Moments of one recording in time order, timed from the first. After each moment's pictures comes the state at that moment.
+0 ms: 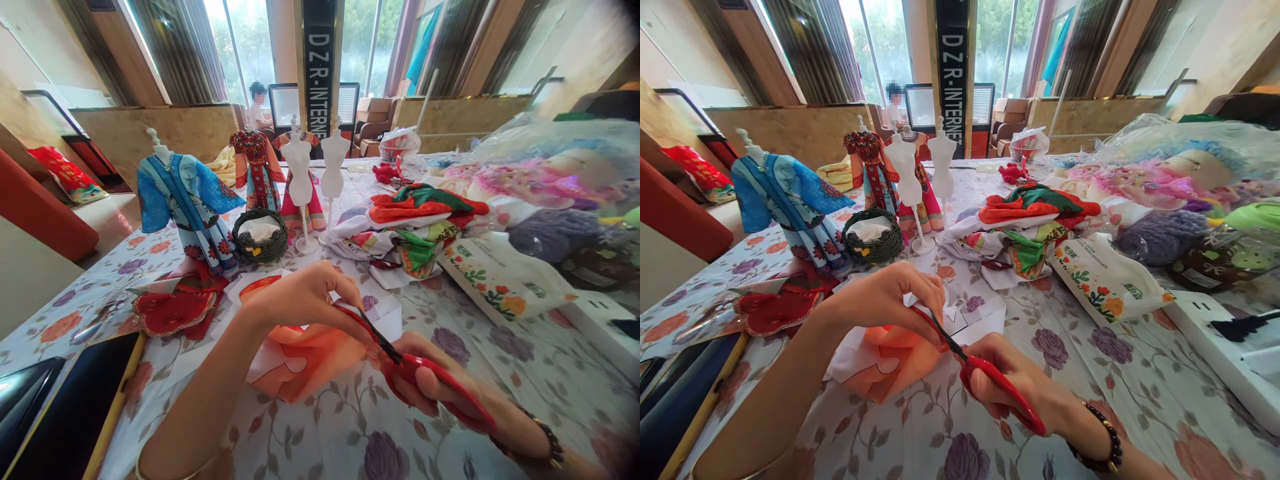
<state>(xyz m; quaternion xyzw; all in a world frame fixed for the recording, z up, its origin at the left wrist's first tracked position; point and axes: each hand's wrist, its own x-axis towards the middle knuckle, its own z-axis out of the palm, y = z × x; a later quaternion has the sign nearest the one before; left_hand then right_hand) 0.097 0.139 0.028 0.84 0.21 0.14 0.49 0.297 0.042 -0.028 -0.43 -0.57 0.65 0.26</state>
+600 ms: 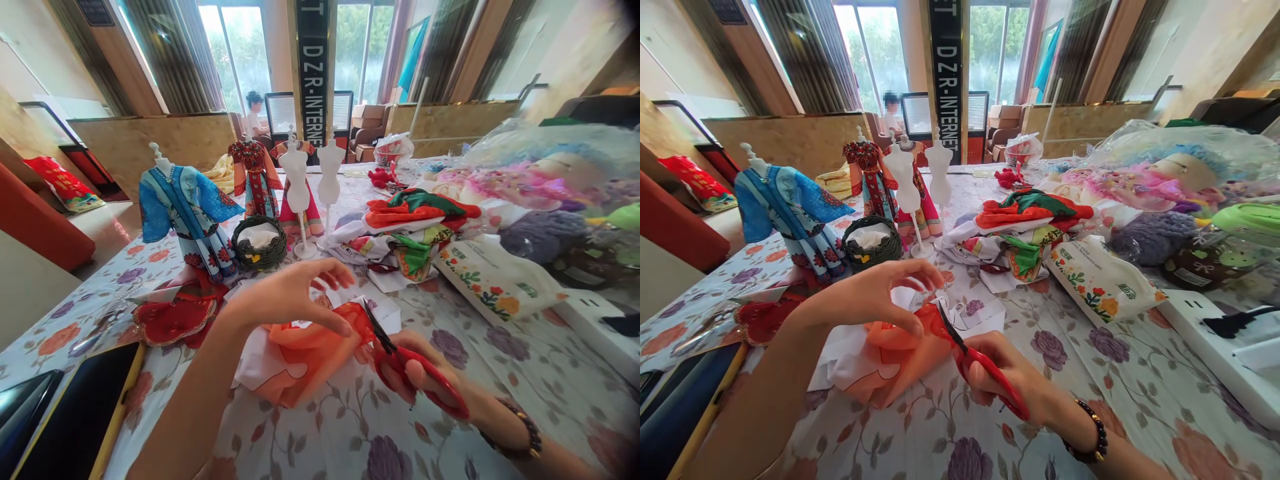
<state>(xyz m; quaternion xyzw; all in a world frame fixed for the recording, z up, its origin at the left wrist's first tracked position) 0.077 0.145 0.034 0.84 0.32 0.14 0.42 0.293 0.052 -0.044 -0.34 -0.64 0.61 0.33</state>
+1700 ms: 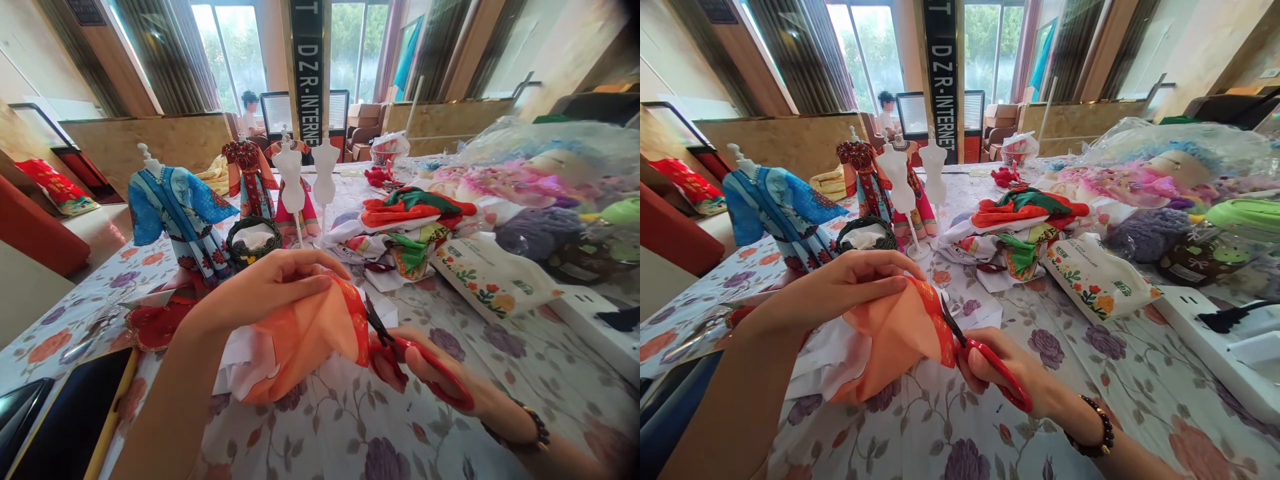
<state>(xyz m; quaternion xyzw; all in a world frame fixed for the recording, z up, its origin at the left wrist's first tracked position) 0.068 0.135 0.053 0.80 0.31 0.20 0.47 0.300 0.056 -0.037 -0.32 -0.66 0.60 0.33</state>
